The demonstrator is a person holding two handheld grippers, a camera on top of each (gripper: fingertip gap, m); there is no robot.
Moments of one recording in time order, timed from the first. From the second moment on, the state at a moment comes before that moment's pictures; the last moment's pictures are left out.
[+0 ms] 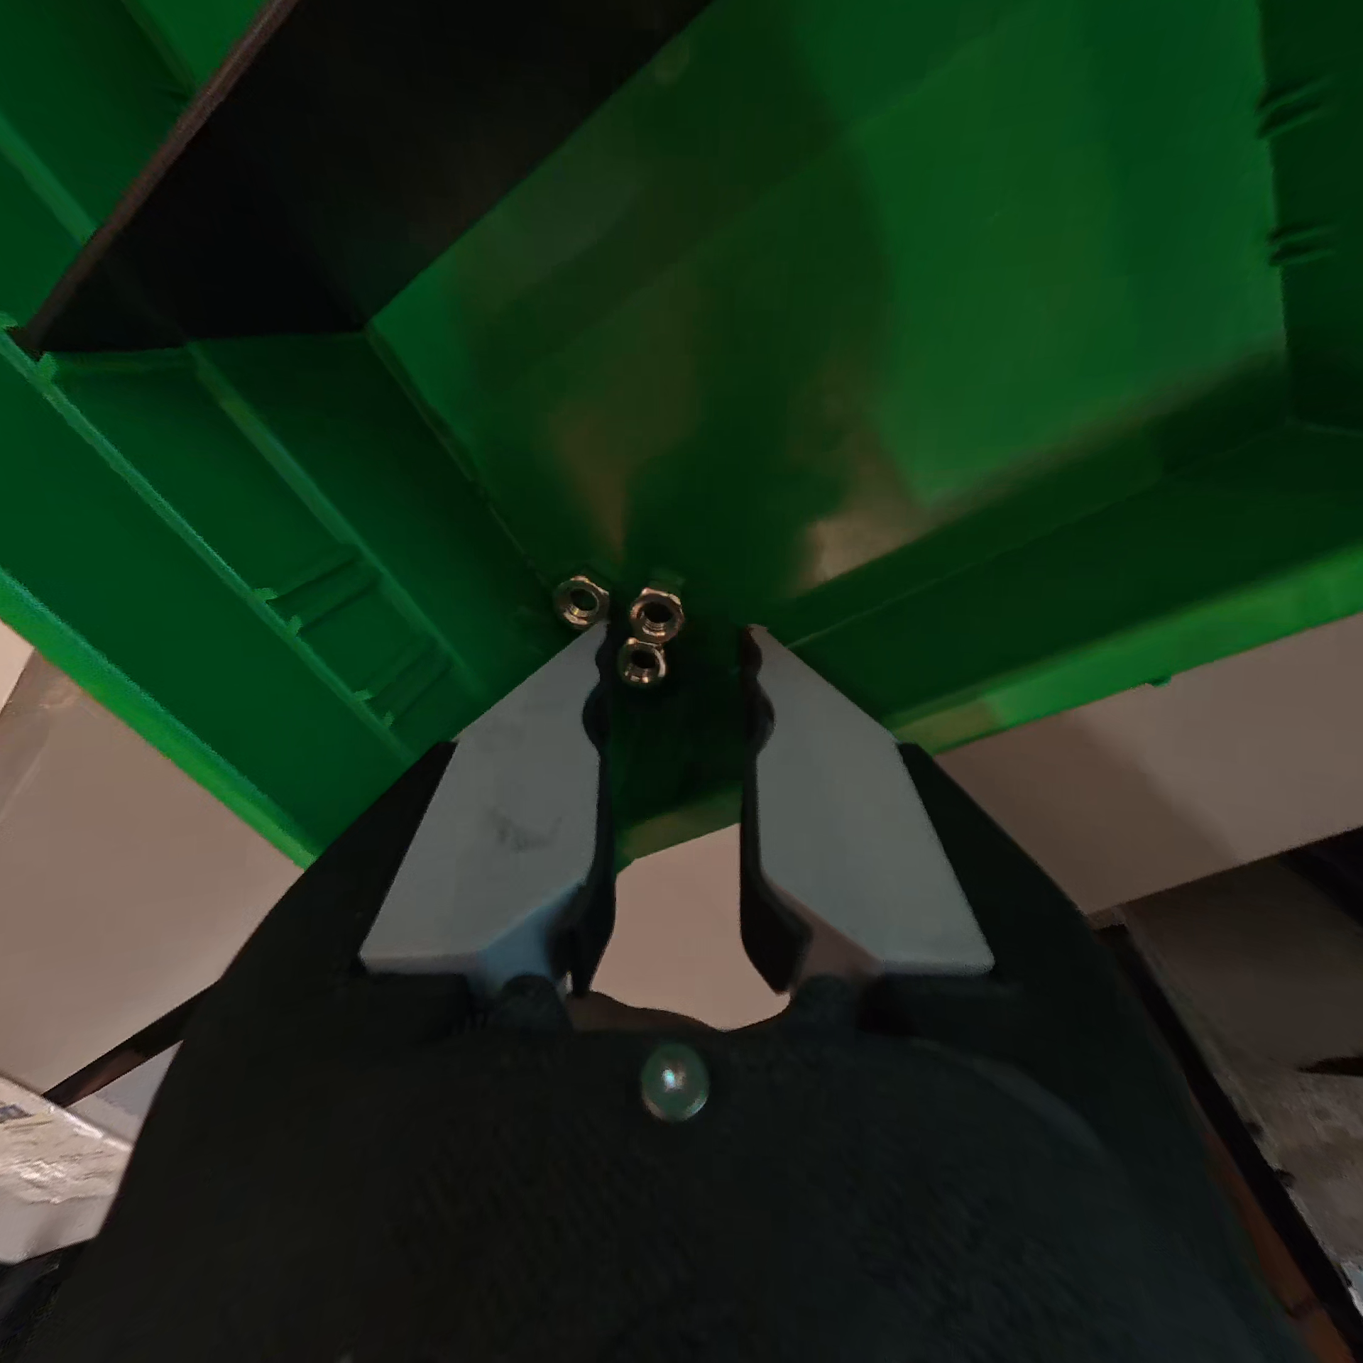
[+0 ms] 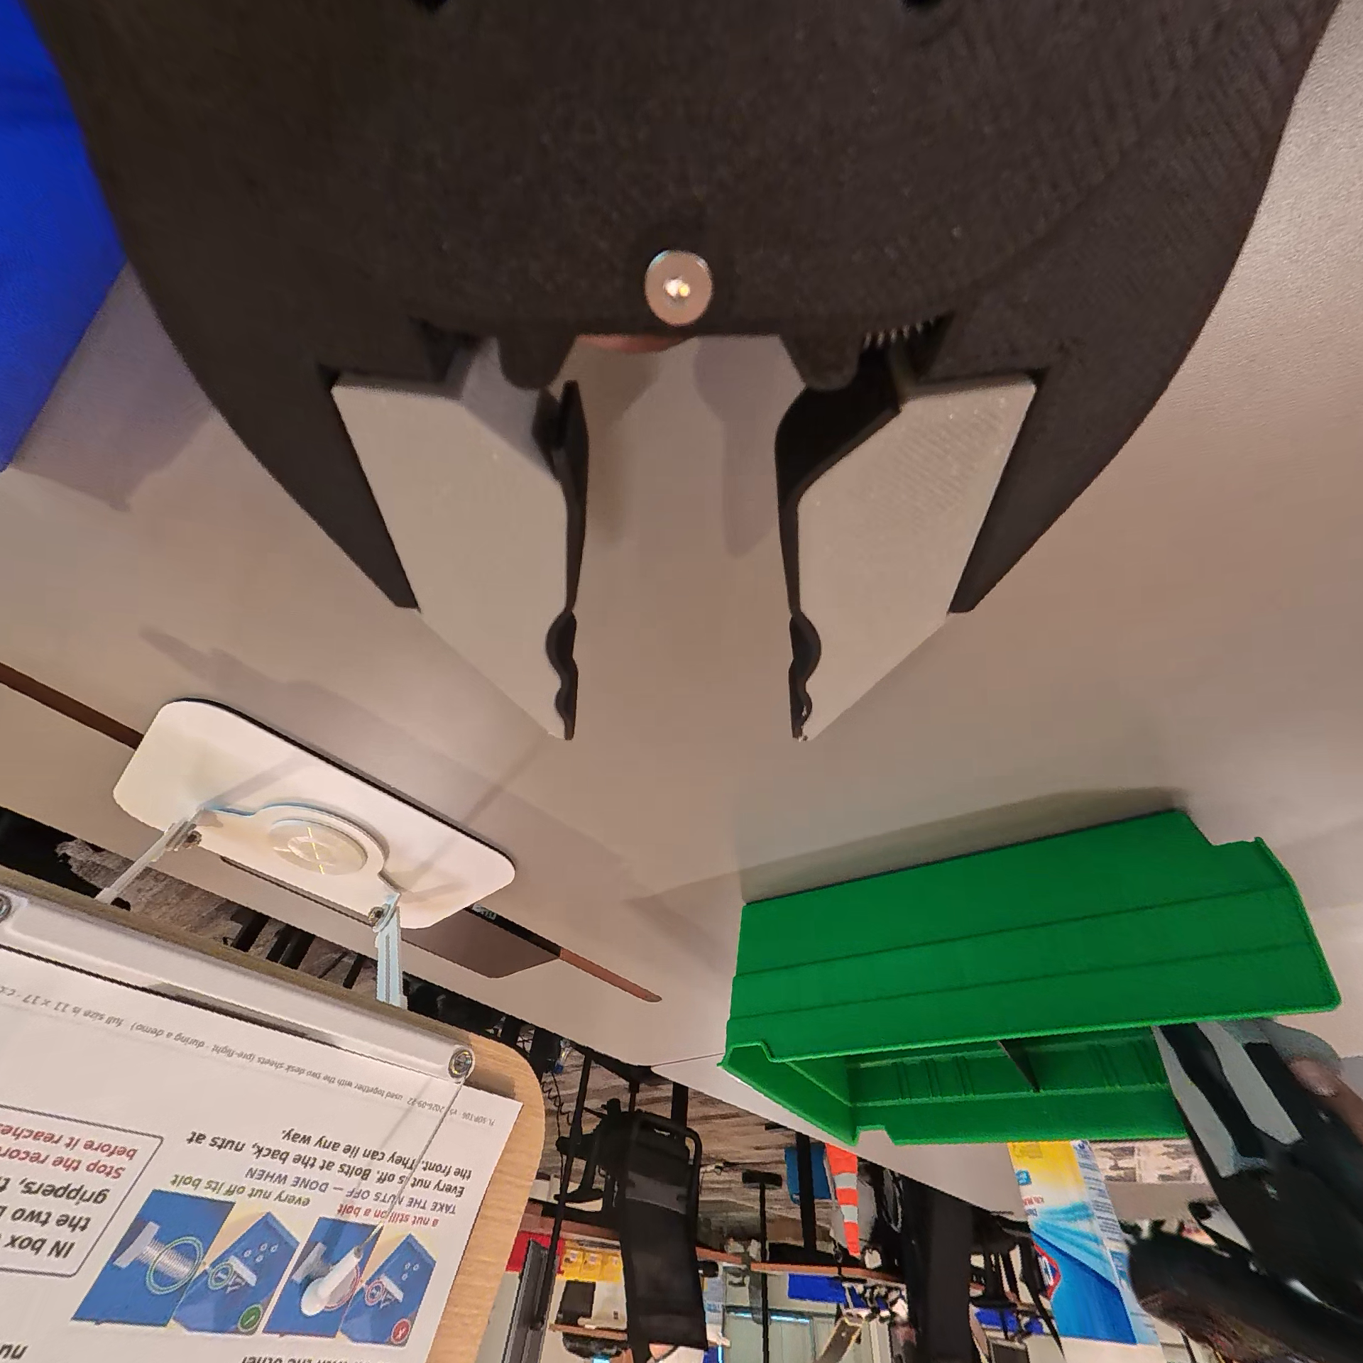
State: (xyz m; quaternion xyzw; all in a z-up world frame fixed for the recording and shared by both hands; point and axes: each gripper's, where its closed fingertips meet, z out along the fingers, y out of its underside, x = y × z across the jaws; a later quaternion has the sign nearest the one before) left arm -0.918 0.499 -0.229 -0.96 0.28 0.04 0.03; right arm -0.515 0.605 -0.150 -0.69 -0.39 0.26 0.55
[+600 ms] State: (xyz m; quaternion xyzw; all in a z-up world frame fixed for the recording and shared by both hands) left arm -0.912 0.503 -0.243 -0.97 0.24 0.00 0.05; right arm -0.514 0.604 -0.147 -0.68 -0.39 0.27 0.55
